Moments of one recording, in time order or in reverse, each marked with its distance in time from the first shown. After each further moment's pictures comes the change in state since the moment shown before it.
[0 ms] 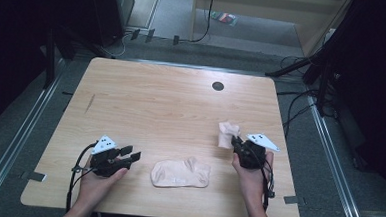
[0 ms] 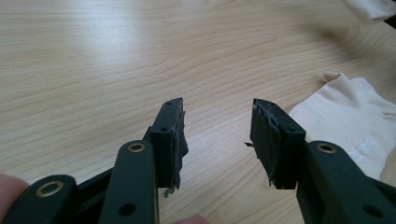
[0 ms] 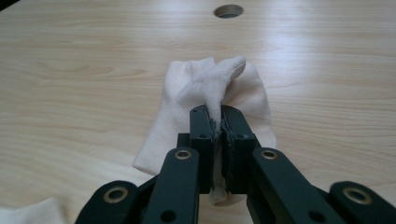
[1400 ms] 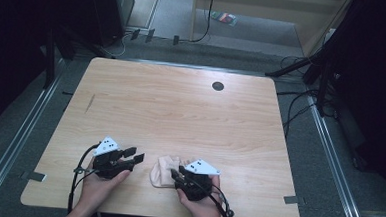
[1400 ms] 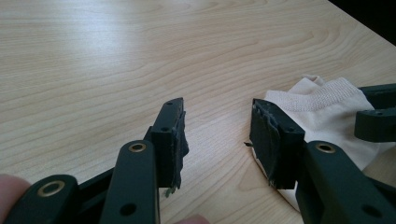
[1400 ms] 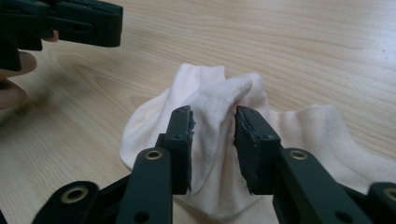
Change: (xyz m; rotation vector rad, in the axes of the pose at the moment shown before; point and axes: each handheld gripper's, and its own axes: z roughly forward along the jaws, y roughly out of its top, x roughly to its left) left arm -0.010 0.002 -0.001 -0.006 -0.036 0.008; right arm 0.138 -0.061 -0.007 0.159 0.335 -0.129
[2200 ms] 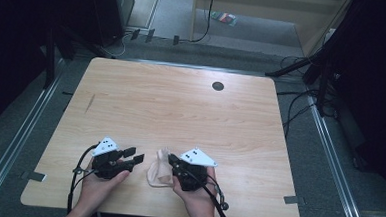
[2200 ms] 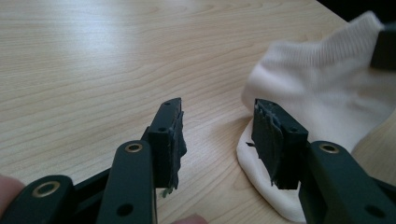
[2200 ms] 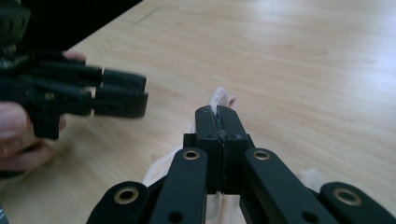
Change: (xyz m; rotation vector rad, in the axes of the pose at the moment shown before) left arm 0.000 0.000 -0.003 -0.006 -0.022 -0.010; right arm 0.018 0.042 -0.009 -0.106 -0.012 -0.022
